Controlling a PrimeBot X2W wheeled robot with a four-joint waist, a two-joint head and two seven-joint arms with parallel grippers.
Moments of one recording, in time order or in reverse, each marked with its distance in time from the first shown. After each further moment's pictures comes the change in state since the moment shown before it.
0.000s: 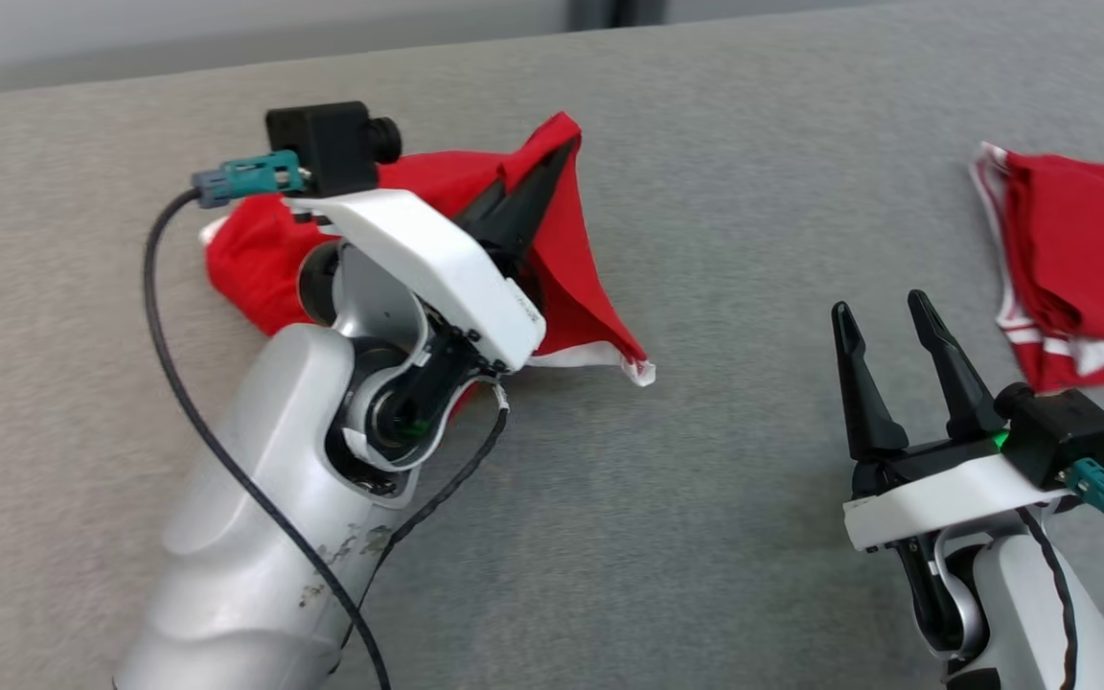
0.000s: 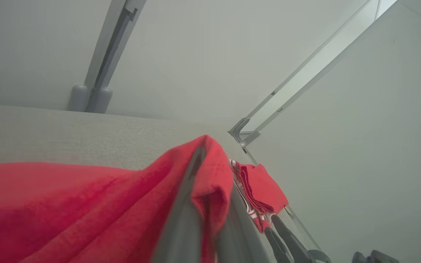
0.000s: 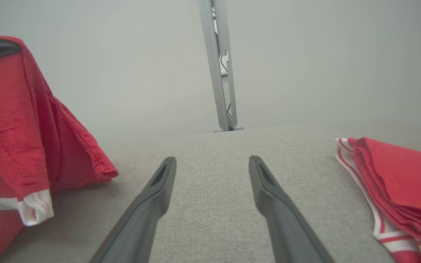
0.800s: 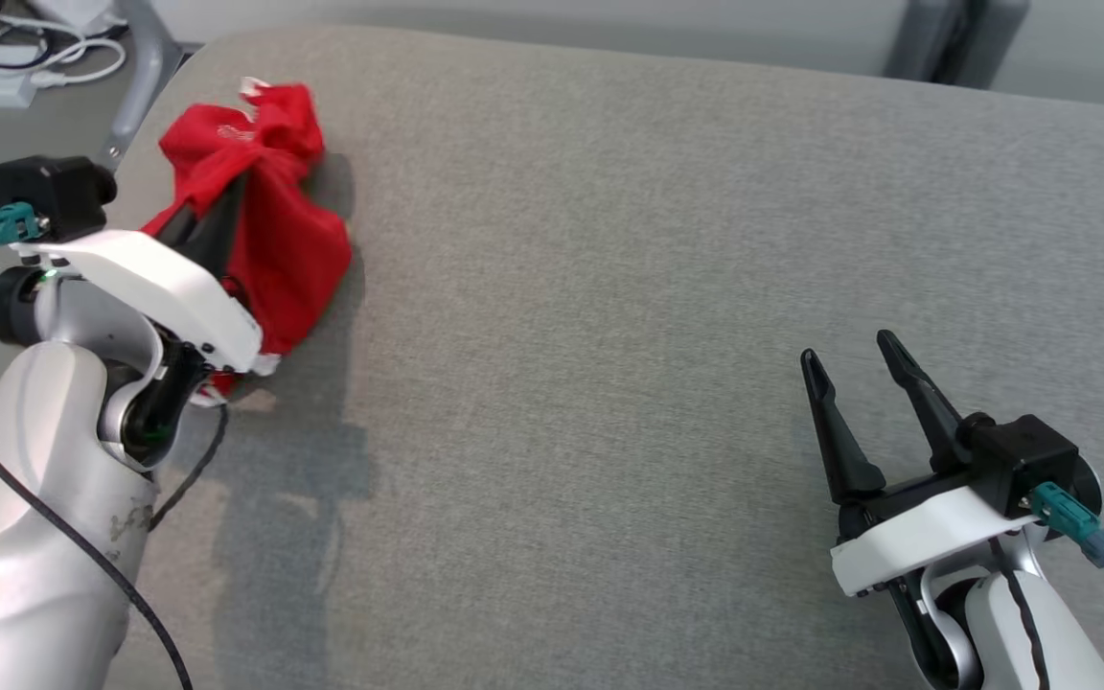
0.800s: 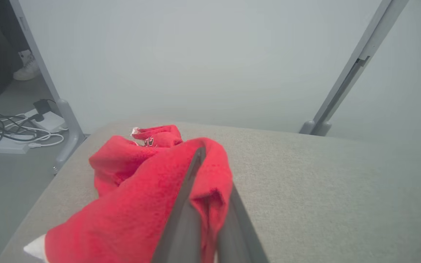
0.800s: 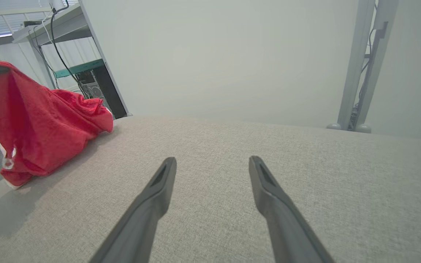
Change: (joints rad) left arm -0.032 0.253 0.131 0.416 0.277 -0.204 -0.226; right arm 0.070 -0.017 0.035 -0.080 -0.074 0.000 0.099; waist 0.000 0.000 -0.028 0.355
